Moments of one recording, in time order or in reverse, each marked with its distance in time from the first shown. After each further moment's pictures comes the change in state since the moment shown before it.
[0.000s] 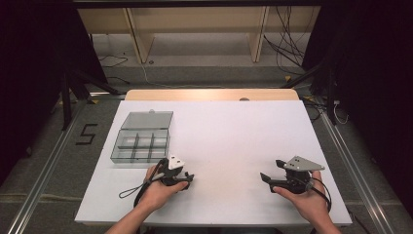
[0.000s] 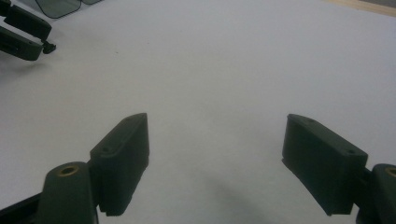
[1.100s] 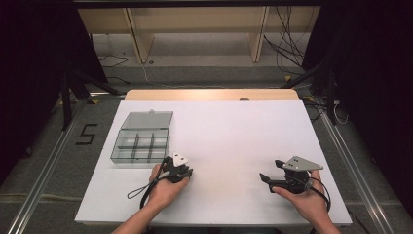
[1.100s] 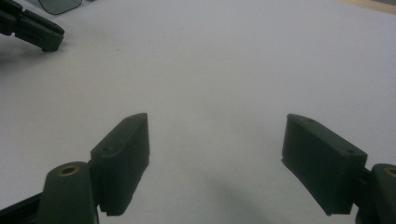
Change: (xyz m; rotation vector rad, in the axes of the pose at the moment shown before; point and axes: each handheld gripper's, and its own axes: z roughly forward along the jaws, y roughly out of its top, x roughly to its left) left arm -0.005 0.007 0.009 0.007 0.049 -0.050; right arm 0.001 0.000 0.002 0.011 0.005 -0.007
